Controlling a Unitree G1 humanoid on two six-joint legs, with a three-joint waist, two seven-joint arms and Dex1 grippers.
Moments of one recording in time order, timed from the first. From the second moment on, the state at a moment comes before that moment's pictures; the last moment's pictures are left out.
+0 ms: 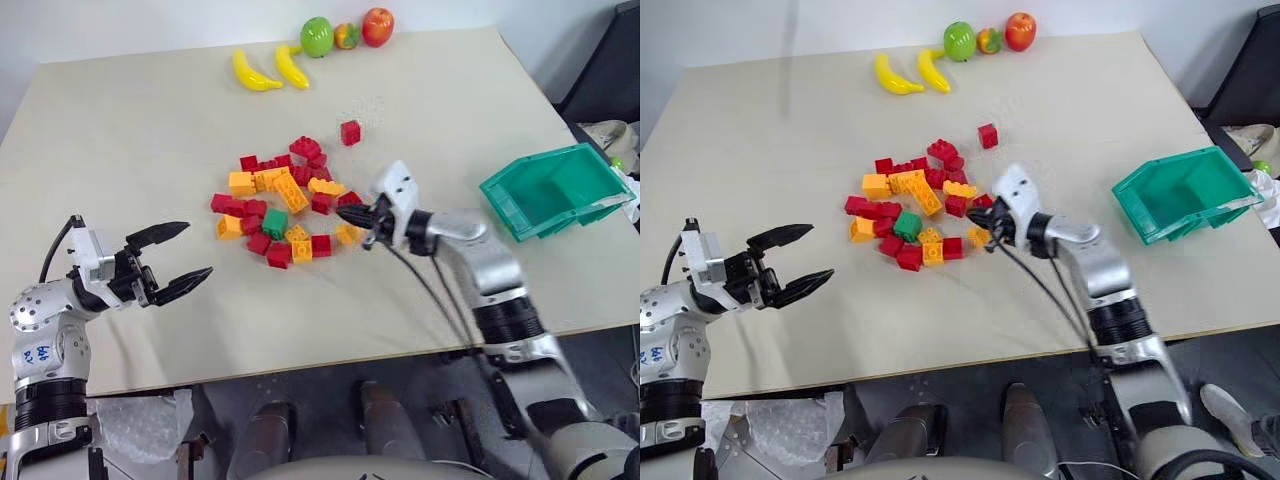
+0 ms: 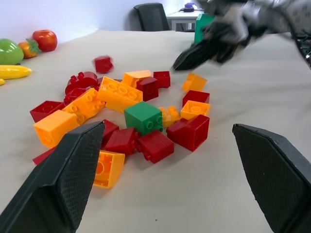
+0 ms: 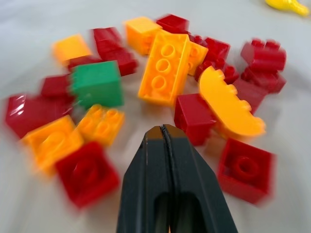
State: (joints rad) left arm -0.21 0.65 0.35 0.25 -0.55 -0.10 -1.26; right arm -0.68 -0.47 0.13 0.14 0.27 0.42 0.92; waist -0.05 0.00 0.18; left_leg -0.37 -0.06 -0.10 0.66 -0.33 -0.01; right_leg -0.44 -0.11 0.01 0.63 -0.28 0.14
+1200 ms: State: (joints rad) left arm -0.18 0.65 0.38 0.24 -0.55 -0.12 -1.25; right arm -1.04 -0.27 0.44 0.36 0.11 0.69 0.92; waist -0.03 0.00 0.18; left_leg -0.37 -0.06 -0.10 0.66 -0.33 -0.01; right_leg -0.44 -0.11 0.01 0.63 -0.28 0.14
